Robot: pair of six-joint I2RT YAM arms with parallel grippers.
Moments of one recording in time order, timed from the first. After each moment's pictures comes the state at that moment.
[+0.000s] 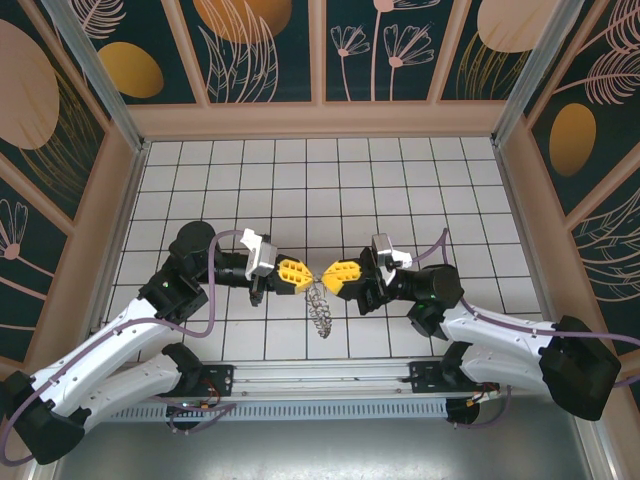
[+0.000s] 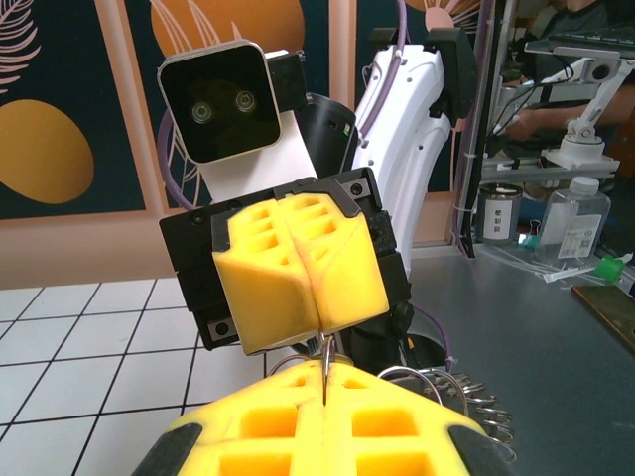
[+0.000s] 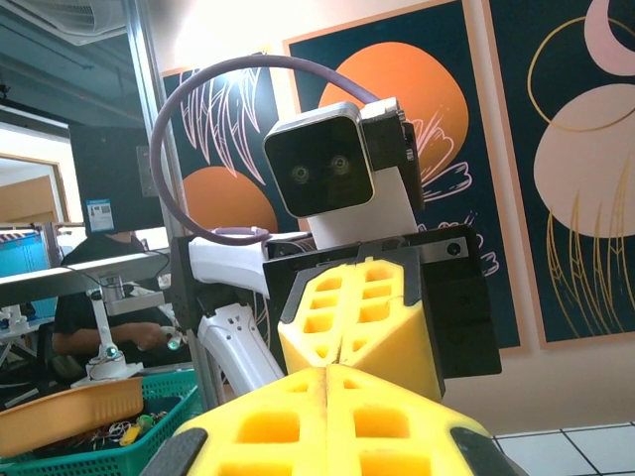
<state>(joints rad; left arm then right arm) -0.74 0.86 0.75 0.07 0.96 0.04 0.92 1.04 0.37 1.25 -0.68 0.55</state>
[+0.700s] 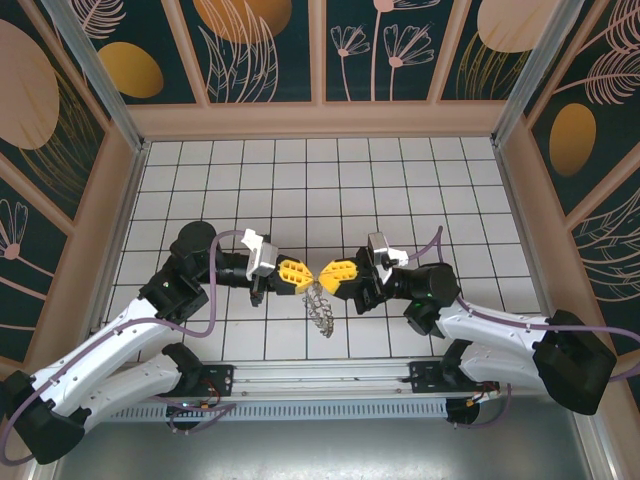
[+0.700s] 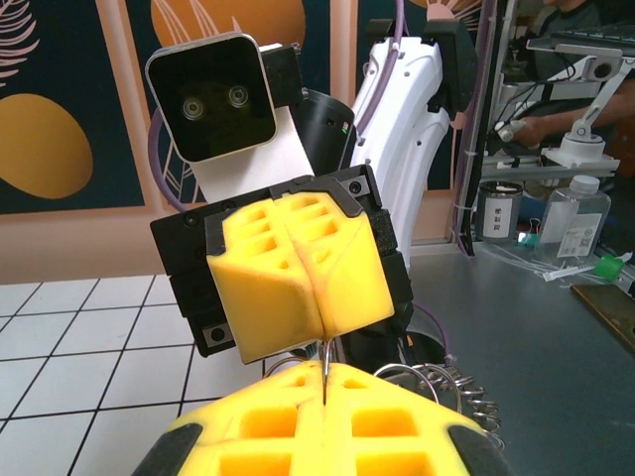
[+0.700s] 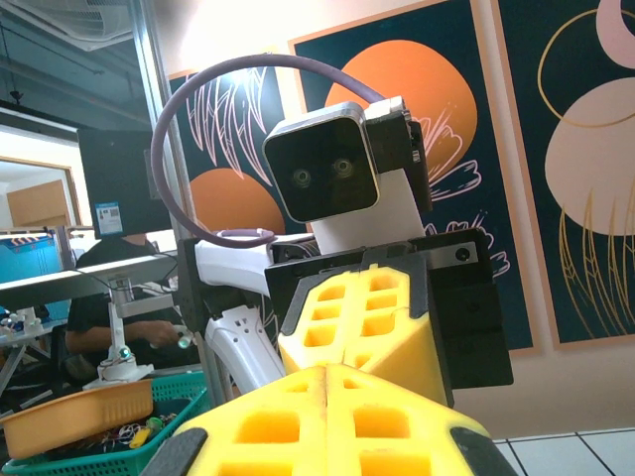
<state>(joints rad) -0.74 0.86 0.75 0.06 0.96 0.04 0.93 1.08 0.39 1.28 -0.68 0.57</state>
